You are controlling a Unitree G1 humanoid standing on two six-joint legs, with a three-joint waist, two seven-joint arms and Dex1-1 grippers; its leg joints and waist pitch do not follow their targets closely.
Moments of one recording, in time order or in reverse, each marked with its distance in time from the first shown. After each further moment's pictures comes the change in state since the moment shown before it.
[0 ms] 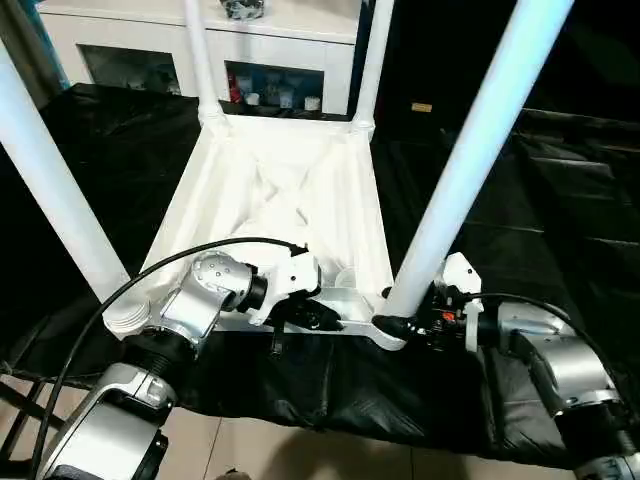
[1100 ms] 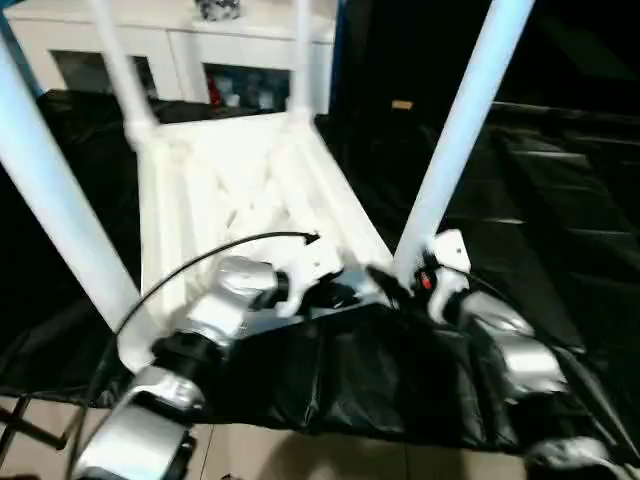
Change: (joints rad) left arm 0.004 -0.066 0.034 -0.004 0.015 0.059 0.135; right arm -0.056 0.077 -0.029 0.100 -0.048 -0.086 -0.208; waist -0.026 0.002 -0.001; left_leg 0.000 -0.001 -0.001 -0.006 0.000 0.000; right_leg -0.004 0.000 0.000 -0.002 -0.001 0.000
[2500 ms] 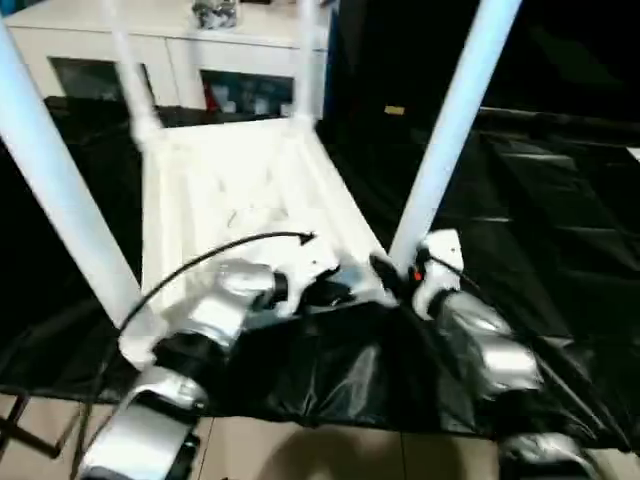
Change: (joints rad) left arm -0.013 -0.080 0.026 0.042 0.038 0.060 0.207; right arm -0.075 0.245 -0.126 0.121 -0.039 0.005 -0.503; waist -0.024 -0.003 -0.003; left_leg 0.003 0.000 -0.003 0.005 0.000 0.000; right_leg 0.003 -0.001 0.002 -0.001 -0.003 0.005
